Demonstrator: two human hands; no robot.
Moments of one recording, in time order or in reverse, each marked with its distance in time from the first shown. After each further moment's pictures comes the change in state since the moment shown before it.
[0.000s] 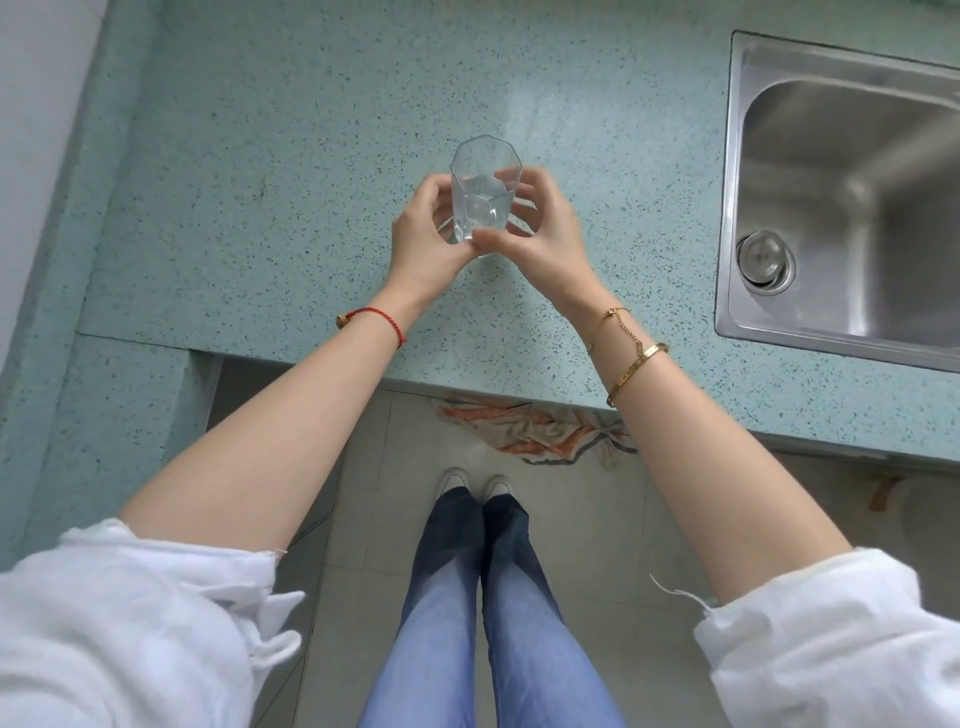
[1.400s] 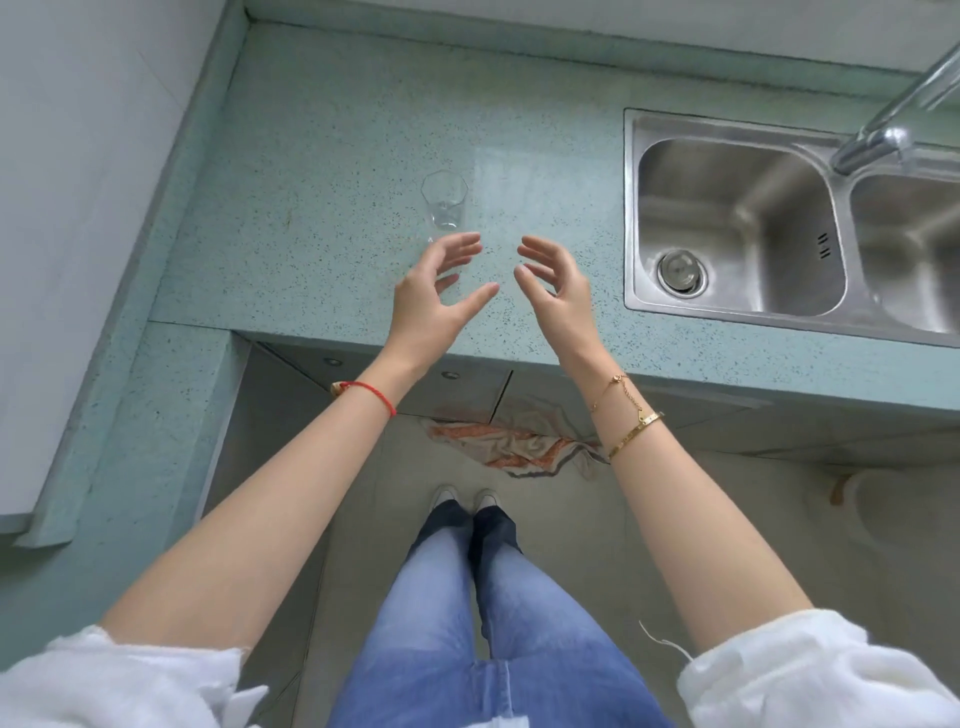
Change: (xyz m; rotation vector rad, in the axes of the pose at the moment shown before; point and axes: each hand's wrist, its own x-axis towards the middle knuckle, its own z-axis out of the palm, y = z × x) left_hand -0.171 0.111 0.002 0.137 -0.082 0.157; right_hand -0.159 -0.036 -0.059 0.018 0.143 -0.048
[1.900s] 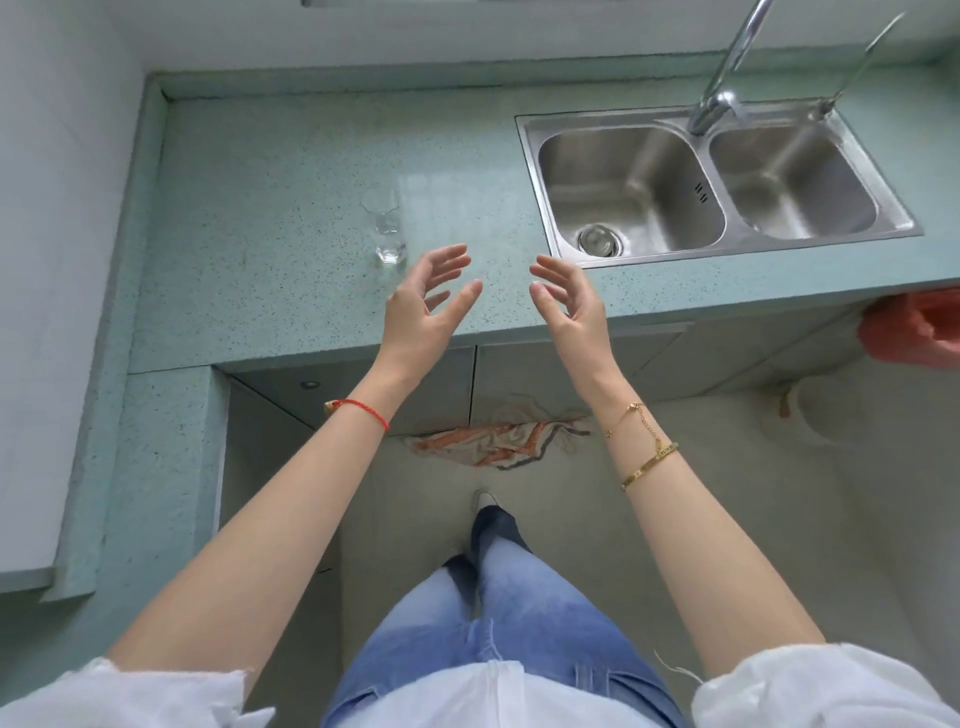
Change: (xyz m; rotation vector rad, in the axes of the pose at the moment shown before) left_hand -0.071 0.045 -0.004 -0.068 -0.179 0.099; right_hand -0.130 -0.018 -0.038 0.079 0.256 -0.030
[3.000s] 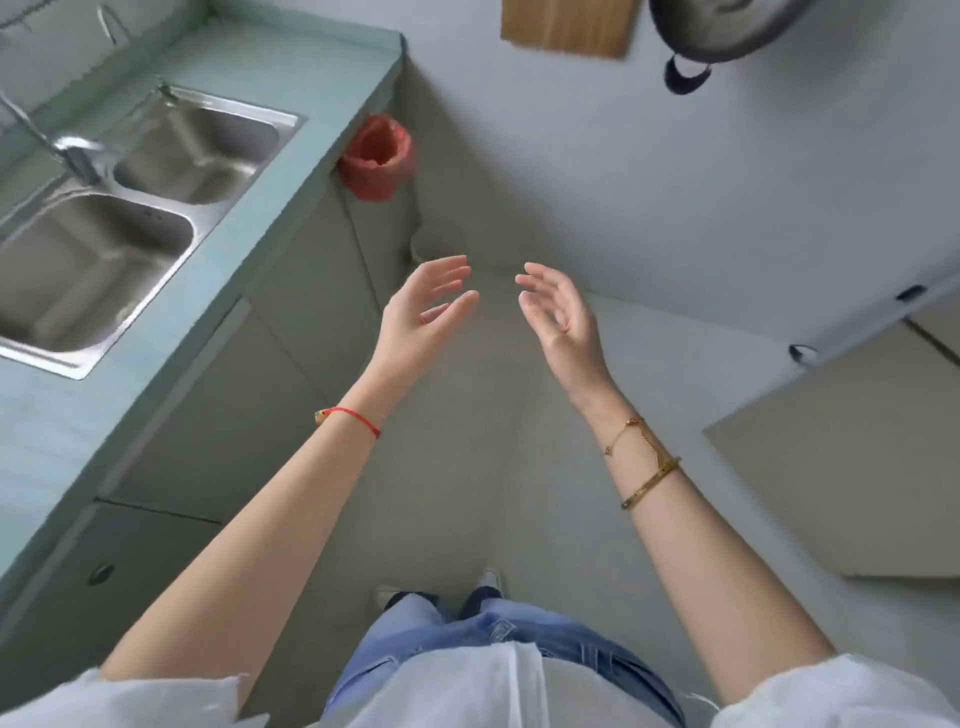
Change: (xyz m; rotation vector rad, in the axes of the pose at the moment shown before) left_hand -0.244 0.137 0.305 -0.109 -1.090 0.340; right_hand -0.404 0.022 -0.244 0.090 1.075 0.150
